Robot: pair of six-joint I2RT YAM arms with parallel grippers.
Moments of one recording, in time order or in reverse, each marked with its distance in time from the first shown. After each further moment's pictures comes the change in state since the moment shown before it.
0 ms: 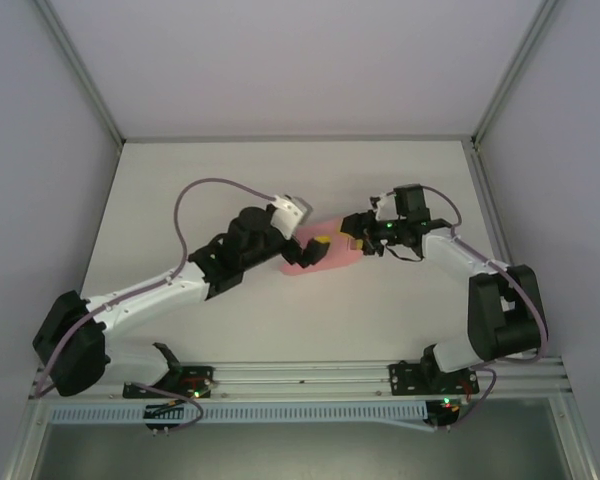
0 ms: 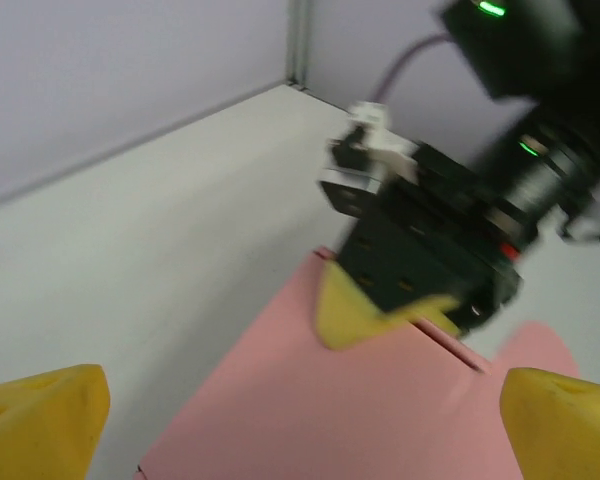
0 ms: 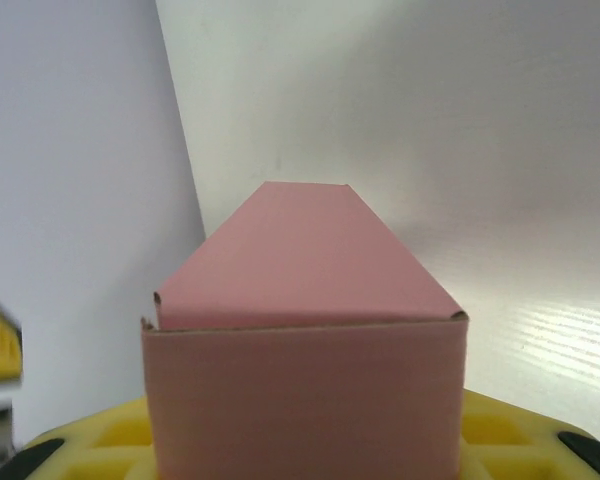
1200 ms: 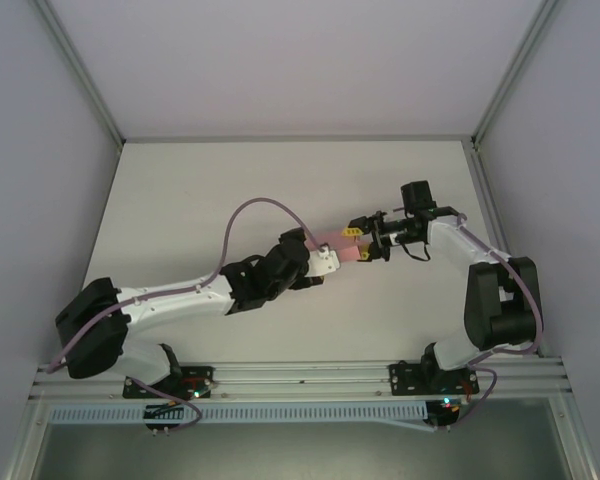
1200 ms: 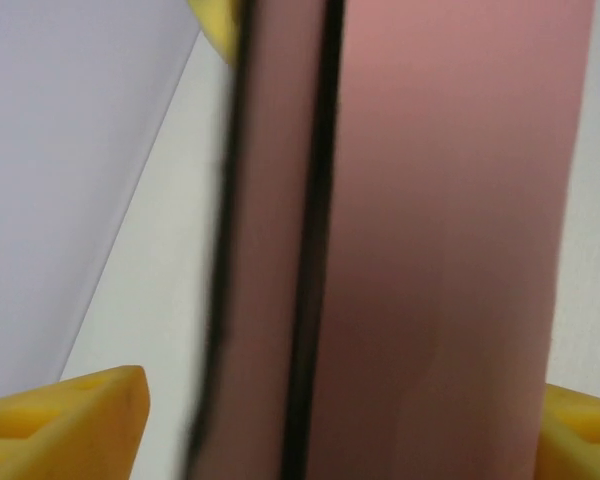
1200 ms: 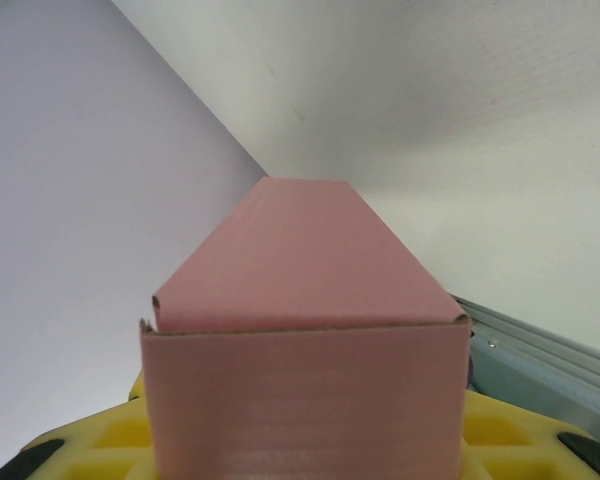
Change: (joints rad) left arm -0.182 0.125 0.000 -0.145 -0.393 0.565; right arm -0.071 0.057 0.097 -0.332 -0.231 0.233
